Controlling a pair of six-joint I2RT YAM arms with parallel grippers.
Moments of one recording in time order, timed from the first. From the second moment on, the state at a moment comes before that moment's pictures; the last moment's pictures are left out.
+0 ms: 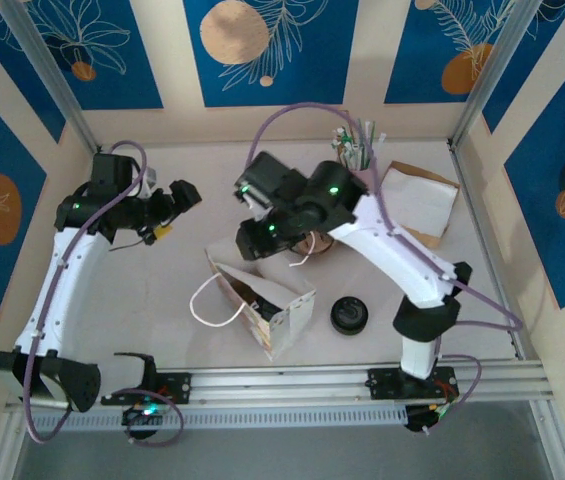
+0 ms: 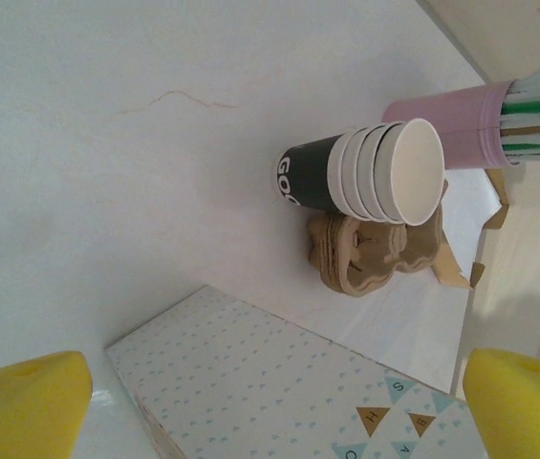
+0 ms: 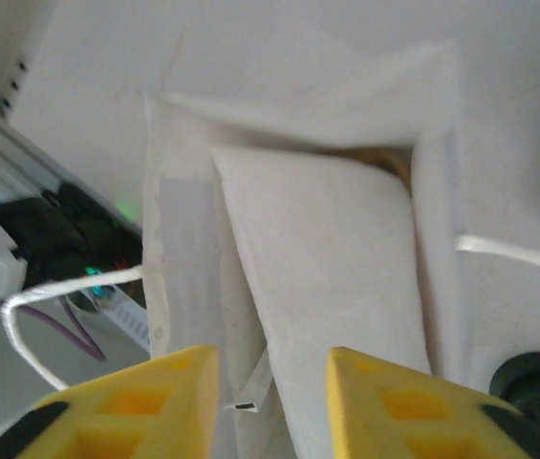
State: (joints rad) left arm -0.11 1.24 1.38 -1.04 0.43 -0.68; right arm 1.04 1.81 2.36 -1.58 -0.05 0.55
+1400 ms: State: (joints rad) left arm -0.11 0.88 0.58 -0.31 -0.37 -0.31; right arm -0.19 0.80 0.43 -0.16 -0.07 0.32
